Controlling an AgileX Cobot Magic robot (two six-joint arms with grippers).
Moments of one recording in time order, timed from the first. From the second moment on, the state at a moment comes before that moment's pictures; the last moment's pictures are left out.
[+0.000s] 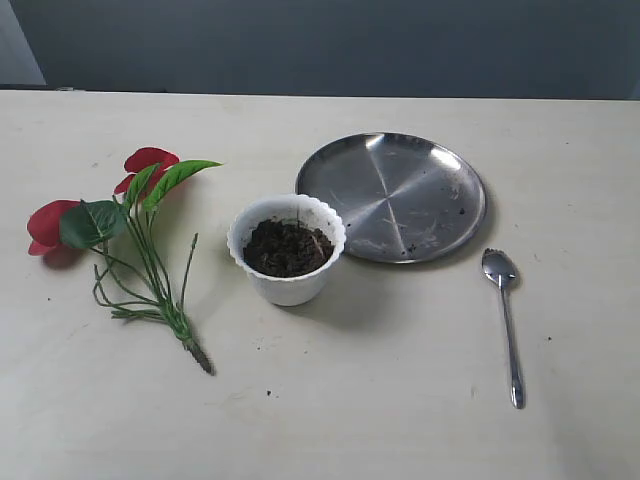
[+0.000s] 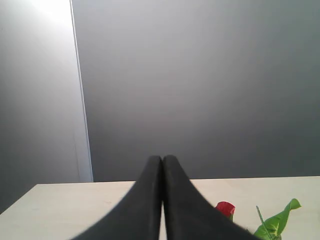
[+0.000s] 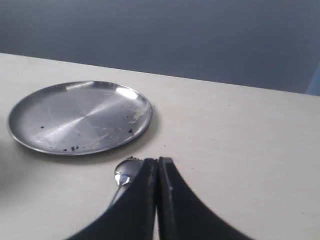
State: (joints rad) left arm 0.13 0.00 0.00 0.68 -0.14 -0.67; right arm 0.31 0.00 -0.01 -0.12 0.31 0.03
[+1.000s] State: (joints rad) left arm 0.13 0.00 0.00 0.68 -0.14 -0.67; right arm 0.31 0.00 0.00 0.47 -0.03 0.07
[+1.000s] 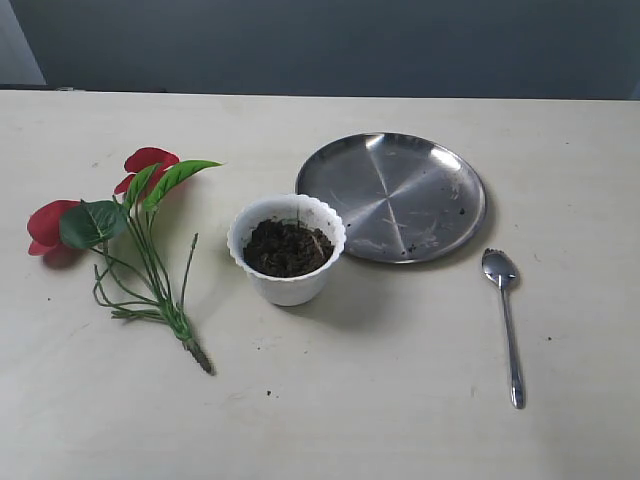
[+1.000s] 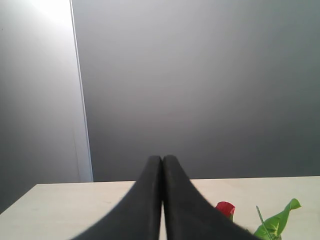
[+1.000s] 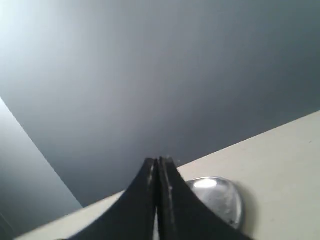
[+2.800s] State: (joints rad) left arm 0.13 0.00 0.00 0.68 -0.14 -0.67; right arm 0.36 1.23 -0.75 0.19 0.69 -0.01
